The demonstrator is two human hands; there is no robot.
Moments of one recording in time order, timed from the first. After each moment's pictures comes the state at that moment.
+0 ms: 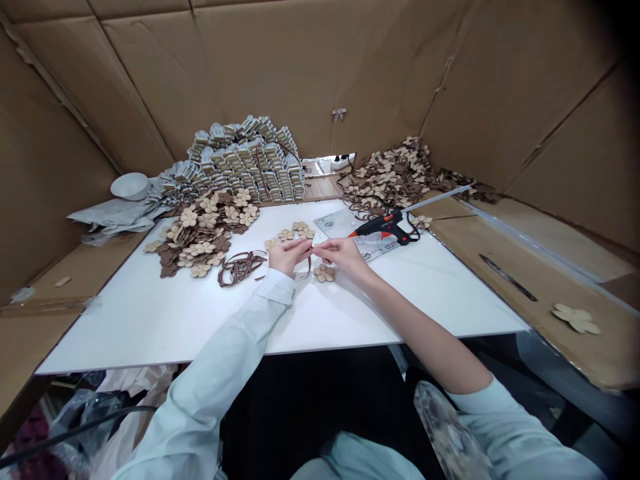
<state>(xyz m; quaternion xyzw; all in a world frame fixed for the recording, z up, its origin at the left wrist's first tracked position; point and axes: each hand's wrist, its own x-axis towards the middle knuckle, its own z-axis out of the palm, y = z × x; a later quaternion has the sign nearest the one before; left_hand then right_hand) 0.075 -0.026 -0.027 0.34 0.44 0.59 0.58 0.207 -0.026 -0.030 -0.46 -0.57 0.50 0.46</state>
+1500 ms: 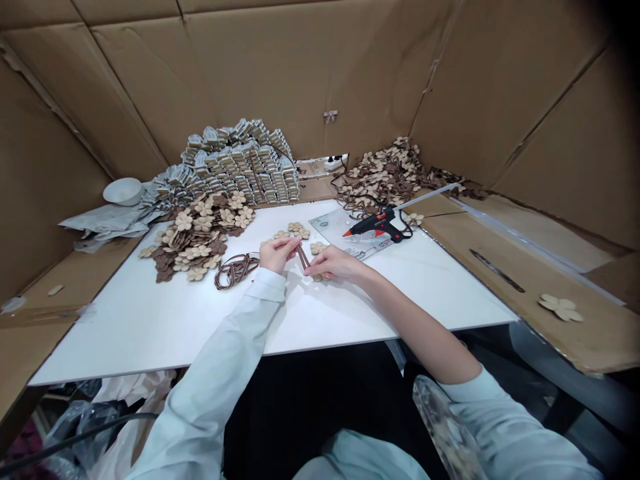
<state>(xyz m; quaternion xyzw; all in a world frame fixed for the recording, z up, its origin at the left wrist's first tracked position) 0.063 -0.017 -0.025 0.39 0.48 0.58 0.53 0.213 -0.032 -0.022 -0.41 -0.67 0.57 0.24</state>
